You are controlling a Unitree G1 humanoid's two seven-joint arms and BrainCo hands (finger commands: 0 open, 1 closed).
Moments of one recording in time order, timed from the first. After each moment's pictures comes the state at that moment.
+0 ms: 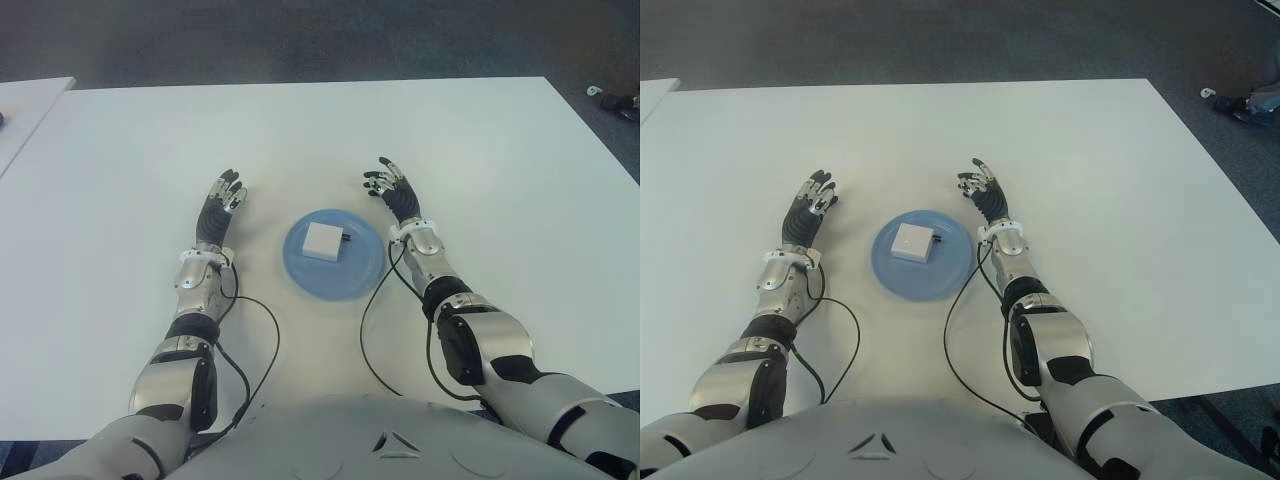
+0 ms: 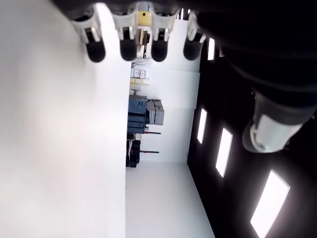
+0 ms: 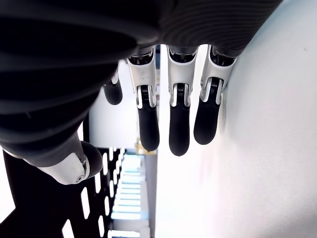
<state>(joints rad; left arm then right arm) -0.30 0.17 0.22 0.94 -0.22 -0.59 -0.31 -0.60 -0.04 -0.07 1.21 -0.04 -0.51 0.06</state>
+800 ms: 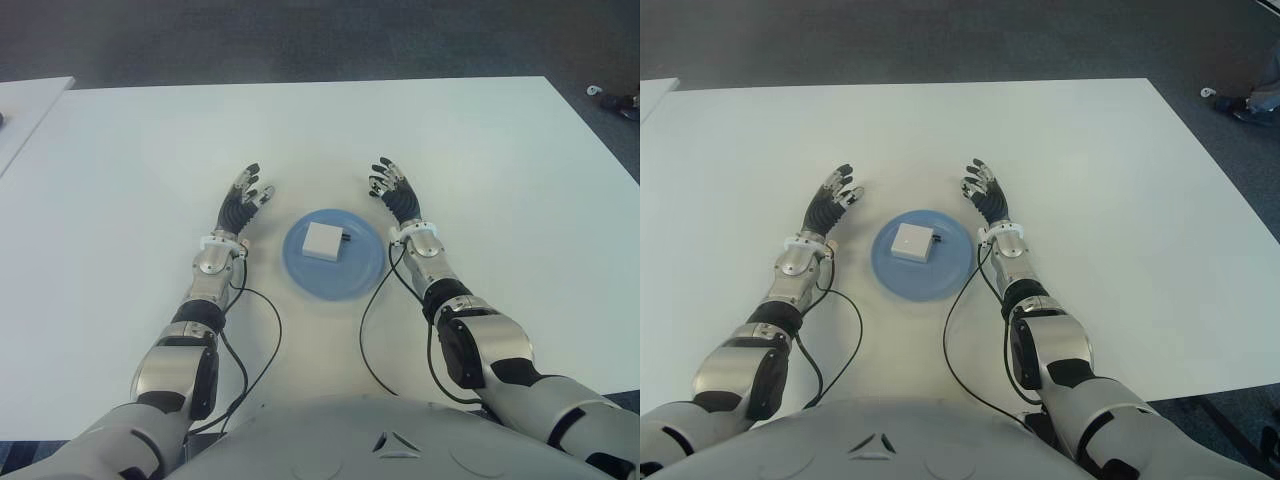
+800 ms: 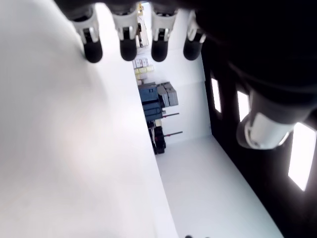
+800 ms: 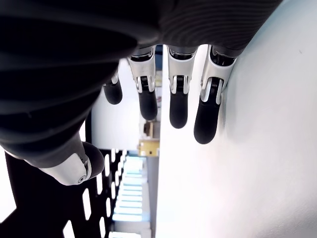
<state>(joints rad) -0.37 0.19 0.06 1.00 0.07 -0.65 -0.09 -0.57 -0.04 -0.07 1.18 -0.04 -0.53 0.02</state>
